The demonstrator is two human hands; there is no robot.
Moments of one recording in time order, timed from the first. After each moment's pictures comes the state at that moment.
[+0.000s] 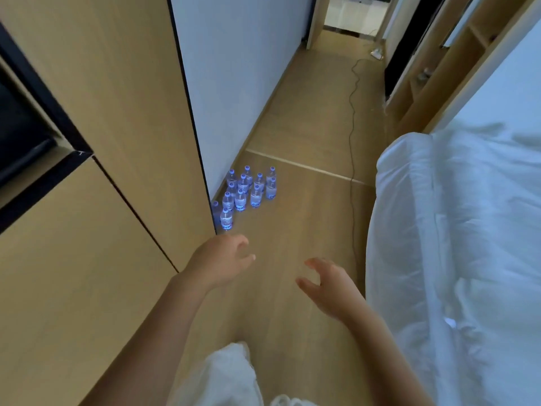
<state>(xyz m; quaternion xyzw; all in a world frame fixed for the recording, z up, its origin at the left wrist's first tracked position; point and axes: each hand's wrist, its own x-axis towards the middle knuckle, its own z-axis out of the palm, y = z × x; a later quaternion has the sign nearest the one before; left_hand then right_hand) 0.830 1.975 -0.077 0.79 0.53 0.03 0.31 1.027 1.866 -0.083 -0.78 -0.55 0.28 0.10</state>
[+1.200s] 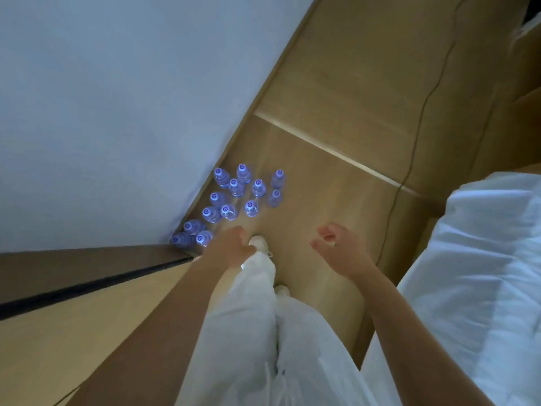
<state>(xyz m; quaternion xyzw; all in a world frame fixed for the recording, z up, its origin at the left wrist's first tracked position) 1.116 2.490 -0.273 0.59 0.66 -0.14 0.44 1.342 2.449 -0.212 -0.76 -0.47 0.45 0.05</state>
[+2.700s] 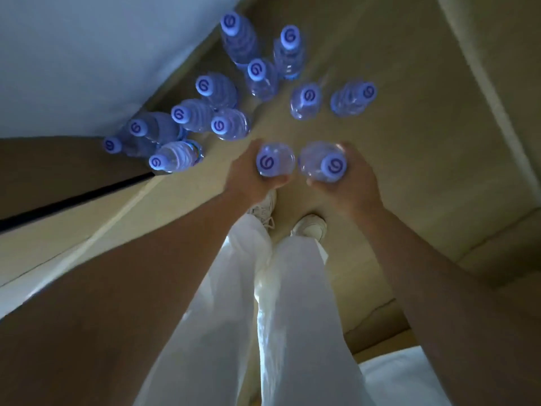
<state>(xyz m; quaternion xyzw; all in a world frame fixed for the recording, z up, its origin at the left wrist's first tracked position) 1.149 2.570 -0.656 0.36 0.77 0.12 0.52 1.325 2.611 -0.647 -0.67 -0.57 0.48 -0.01</state>
